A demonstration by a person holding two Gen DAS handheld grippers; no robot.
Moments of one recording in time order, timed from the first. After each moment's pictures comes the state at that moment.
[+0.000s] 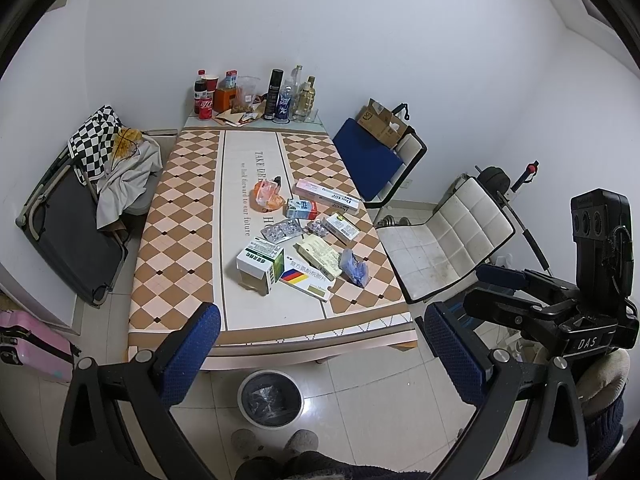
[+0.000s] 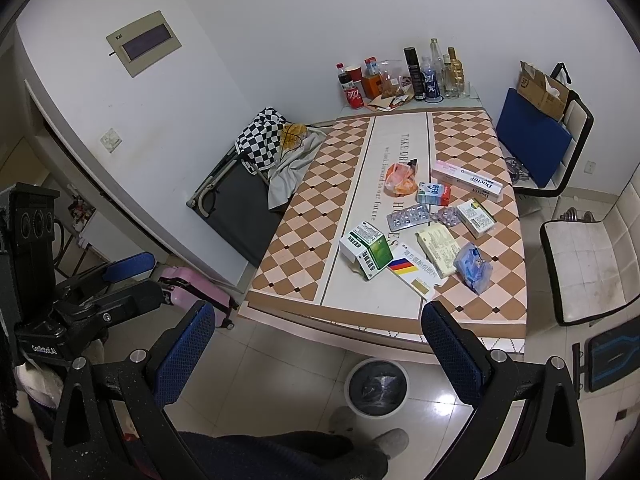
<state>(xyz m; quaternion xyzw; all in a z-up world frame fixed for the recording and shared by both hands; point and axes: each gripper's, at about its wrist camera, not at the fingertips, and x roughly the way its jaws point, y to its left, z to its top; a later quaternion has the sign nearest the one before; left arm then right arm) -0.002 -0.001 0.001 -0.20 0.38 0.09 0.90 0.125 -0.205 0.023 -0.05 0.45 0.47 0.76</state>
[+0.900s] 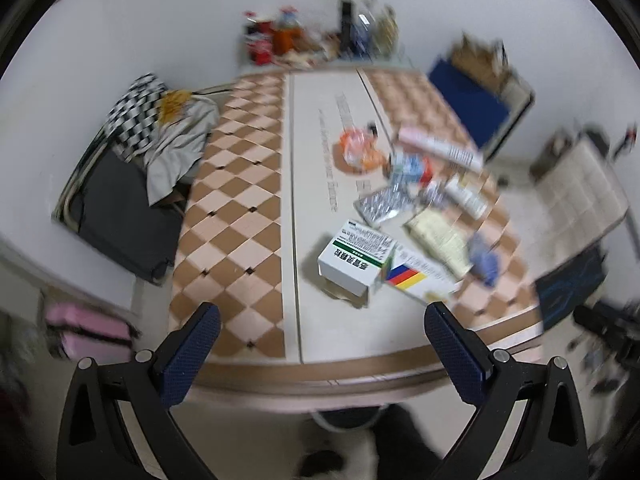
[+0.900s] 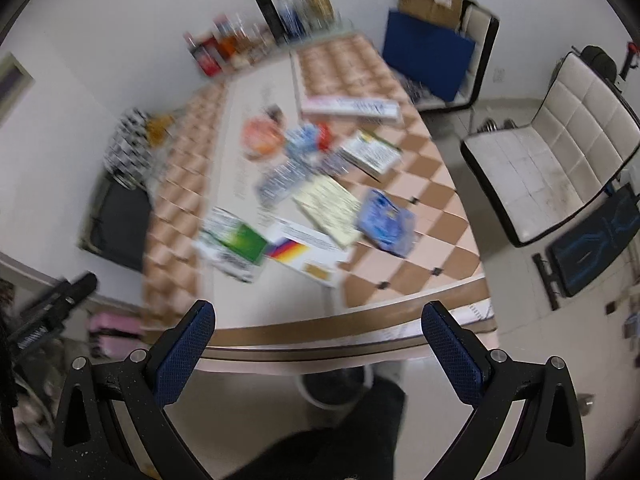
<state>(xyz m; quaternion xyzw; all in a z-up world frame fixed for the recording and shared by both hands) 0.153 0.062 -0.161 -0.12 0.52 0.21 0.82 0.282 -0.176 -0.161 -0.05 0.58 0.26 0.77</state>
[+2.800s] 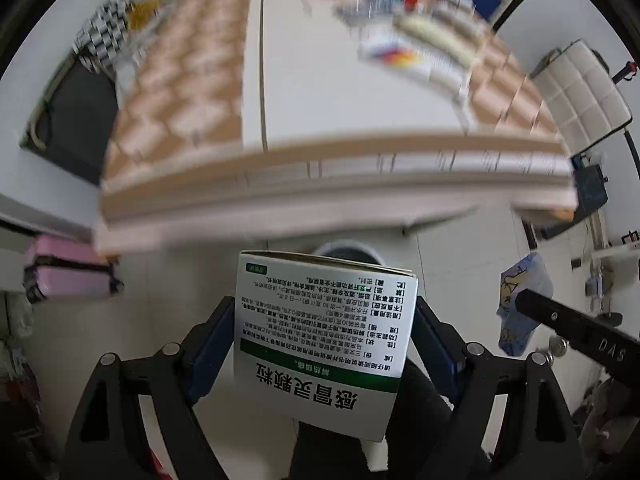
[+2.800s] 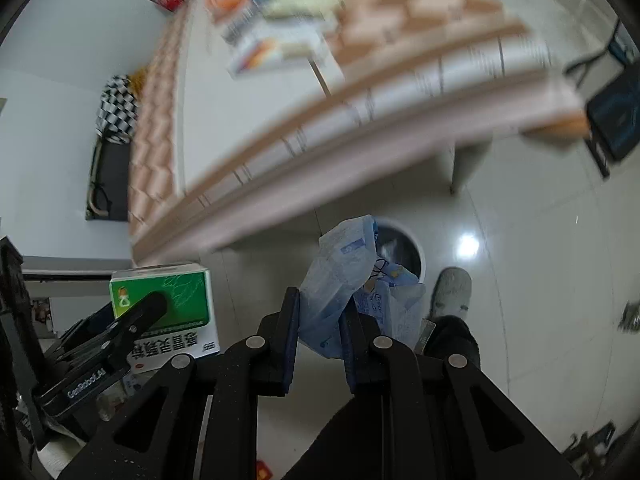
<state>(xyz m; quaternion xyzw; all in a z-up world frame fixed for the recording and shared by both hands) 0.033 -0.022 -0.322 -0.16 0.62 0.17 0.74 0.099 -0.242 -0.351 0.07 0.70 0.24 0.67</state>
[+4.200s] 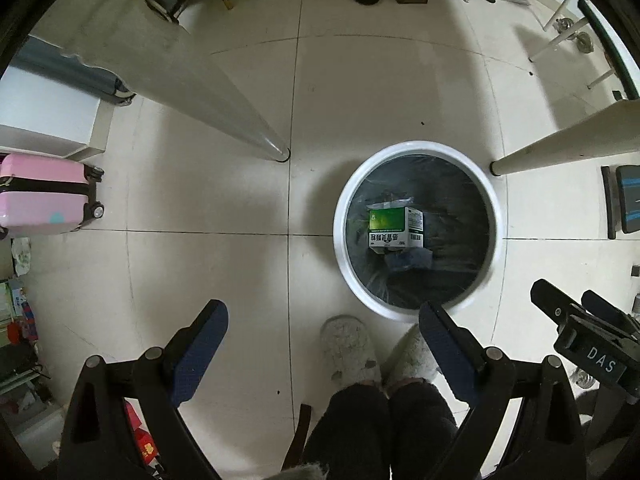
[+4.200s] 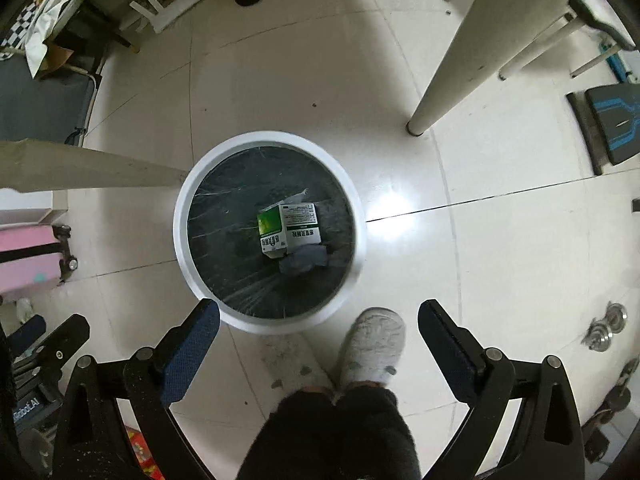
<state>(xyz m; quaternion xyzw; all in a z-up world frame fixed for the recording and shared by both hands) 0.005 -0.013 -0.627 -0.18 0.70 0.24 0.65 0.091 -0.190 -0.702 -0.12 0.72 0.17 0.67</state>
